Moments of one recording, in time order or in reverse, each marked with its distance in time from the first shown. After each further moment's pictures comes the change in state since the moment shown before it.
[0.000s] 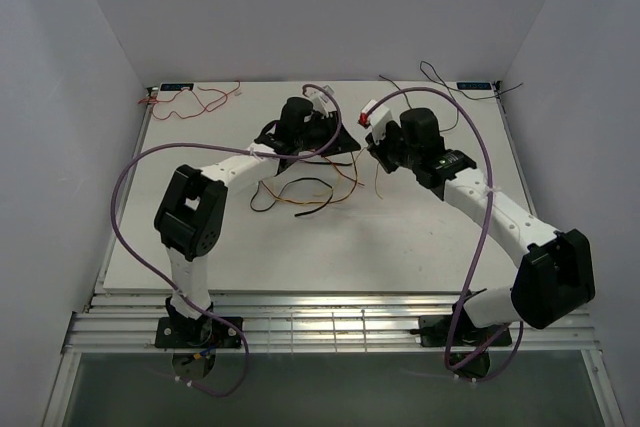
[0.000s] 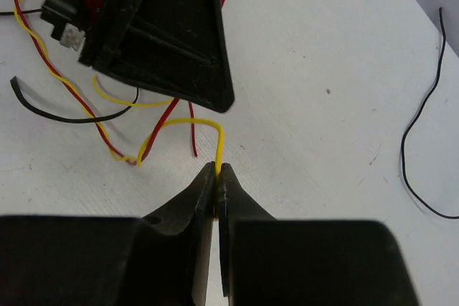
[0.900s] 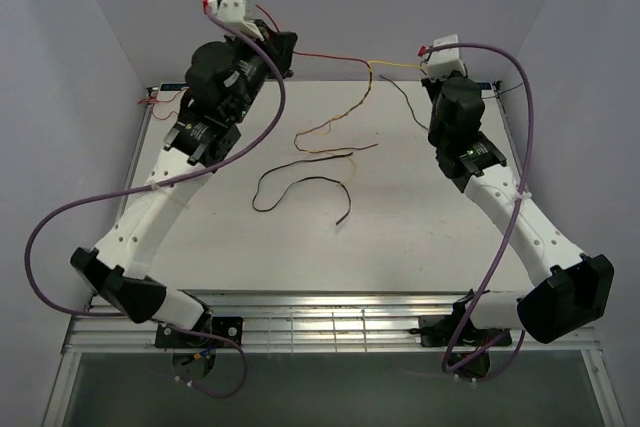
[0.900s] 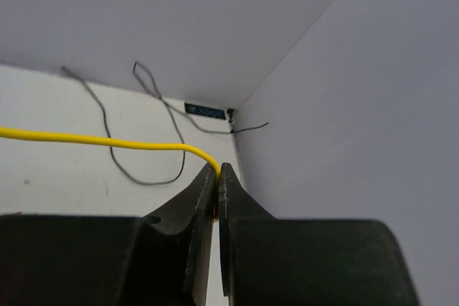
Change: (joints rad) left arm -0.019 -0.448 0.285 -0.225 -0.612 0.377; right arm -0.053 -0.100 0.102 0.275 0.830 -0.083
